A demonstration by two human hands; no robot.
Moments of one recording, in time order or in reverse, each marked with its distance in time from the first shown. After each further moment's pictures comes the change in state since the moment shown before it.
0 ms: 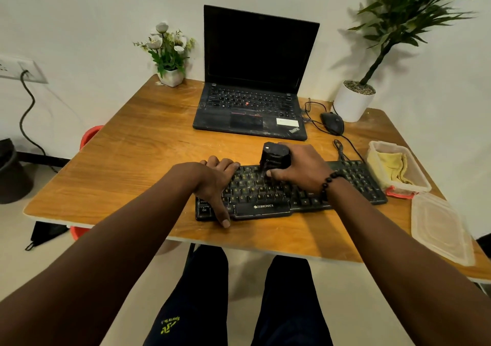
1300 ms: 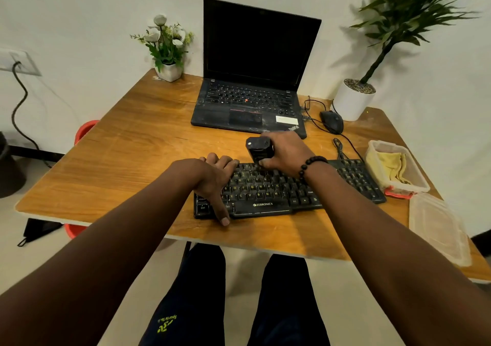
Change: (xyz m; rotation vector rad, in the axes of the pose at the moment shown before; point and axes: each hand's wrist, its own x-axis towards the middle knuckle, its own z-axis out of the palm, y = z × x) left_hand 0.001 0.002 -0.002 0.008 -0.006 -0.022; right_hand 0.033 -0.021 0.003 -0.251 0.019 -0.075
